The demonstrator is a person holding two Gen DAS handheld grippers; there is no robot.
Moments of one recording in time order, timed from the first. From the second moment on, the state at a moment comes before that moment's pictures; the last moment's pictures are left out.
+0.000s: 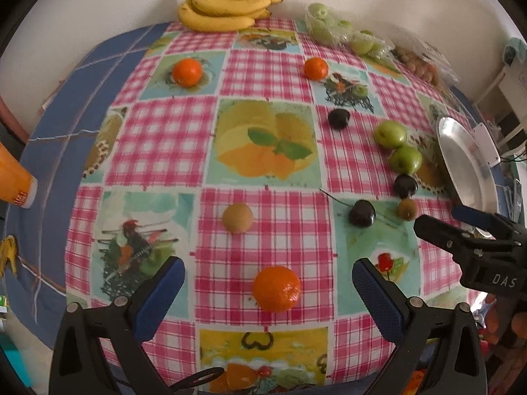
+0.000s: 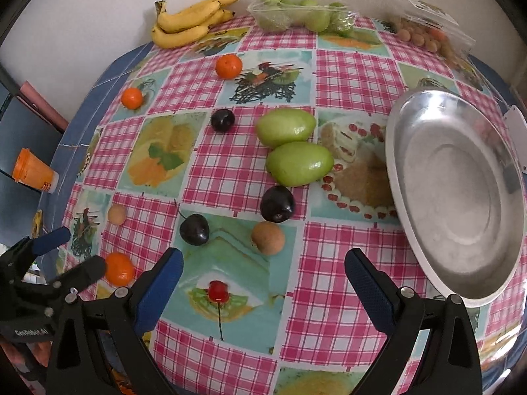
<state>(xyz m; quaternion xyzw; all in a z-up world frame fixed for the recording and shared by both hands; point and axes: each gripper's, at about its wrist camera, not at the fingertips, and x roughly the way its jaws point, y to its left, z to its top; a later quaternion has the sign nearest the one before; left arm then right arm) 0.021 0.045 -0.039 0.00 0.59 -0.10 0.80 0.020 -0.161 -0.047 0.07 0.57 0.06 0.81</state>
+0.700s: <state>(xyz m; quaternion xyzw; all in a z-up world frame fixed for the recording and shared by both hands) 0.018 0.039 -0.064 0.00 0.62 -0.12 0.77 0.038 -0.156 -0.068 0.08 0.59 0.06 0.80</state>
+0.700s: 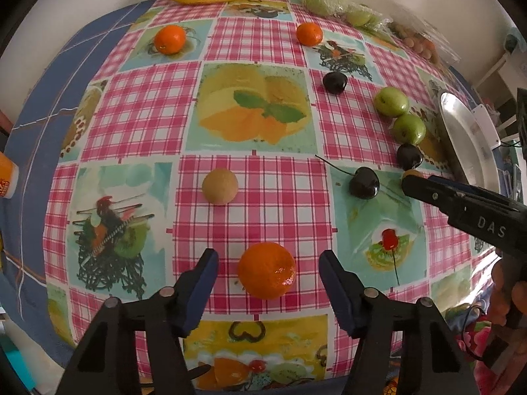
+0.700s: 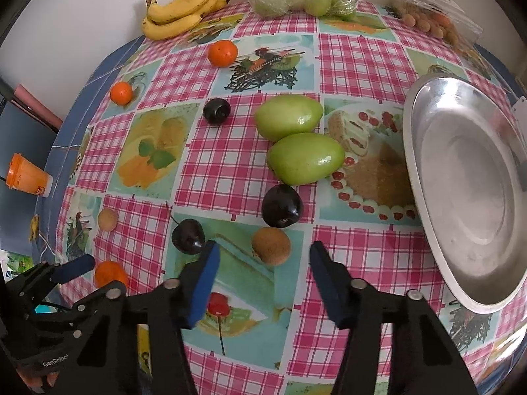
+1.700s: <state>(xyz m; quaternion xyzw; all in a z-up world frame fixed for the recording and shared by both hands) 0.025 0.042 -0.074 0.02 0.63 -0.10 0.77 0.043 -0.153 -0.077 0.07 0.60 0.05 0.80</state>
